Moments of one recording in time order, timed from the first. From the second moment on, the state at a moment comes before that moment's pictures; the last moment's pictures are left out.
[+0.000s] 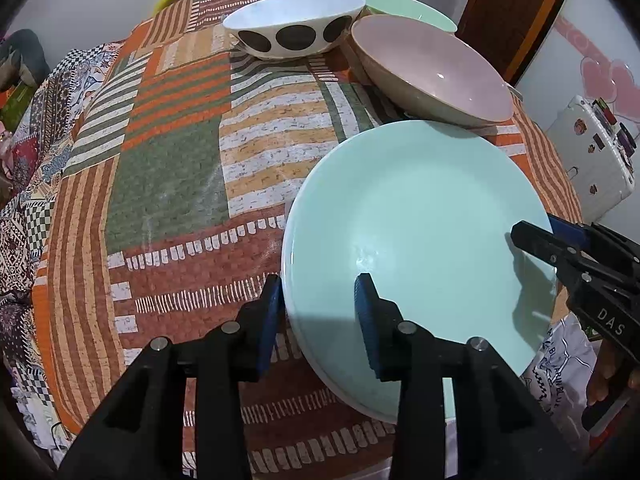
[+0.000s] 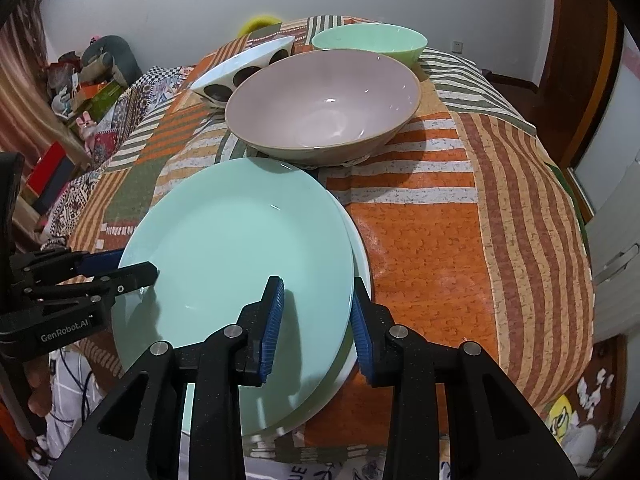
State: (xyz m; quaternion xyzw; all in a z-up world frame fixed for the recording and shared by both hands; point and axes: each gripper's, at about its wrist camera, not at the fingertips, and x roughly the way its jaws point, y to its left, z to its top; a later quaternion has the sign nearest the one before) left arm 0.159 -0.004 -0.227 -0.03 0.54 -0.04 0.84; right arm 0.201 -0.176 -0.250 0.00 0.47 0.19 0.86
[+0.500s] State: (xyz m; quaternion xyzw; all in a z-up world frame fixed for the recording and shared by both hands) left arm 0.149 0.012 -0.170 -0.03 0.47 -0.03 0.88; right arm 0.200 -0.204 -0.225 0.04 0.44 0.19 0.87
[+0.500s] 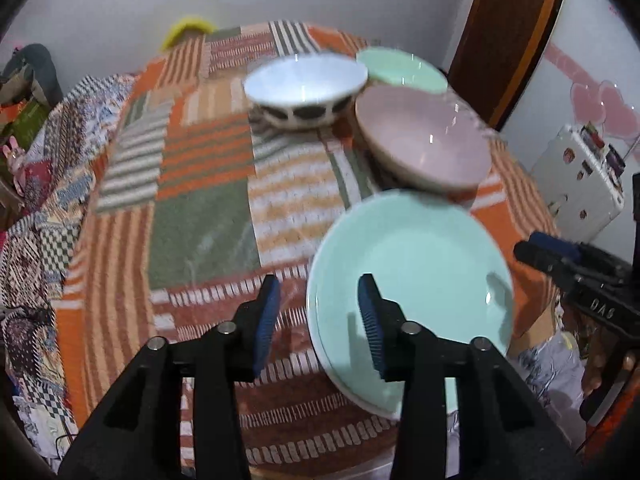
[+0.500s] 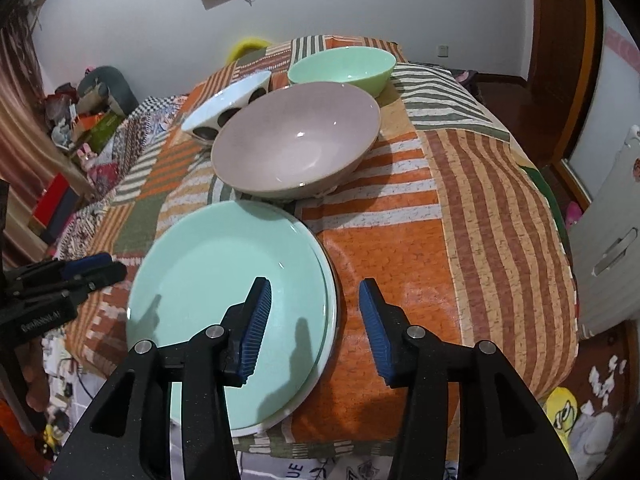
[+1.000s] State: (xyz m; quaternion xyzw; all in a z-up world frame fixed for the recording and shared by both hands) left arm 0.210 -0.019 -0.133 -0.02 0.42 -0.05 0.91; right arm 0.239 -0.212 -0.184 0.06 0.38 0.19 0.90
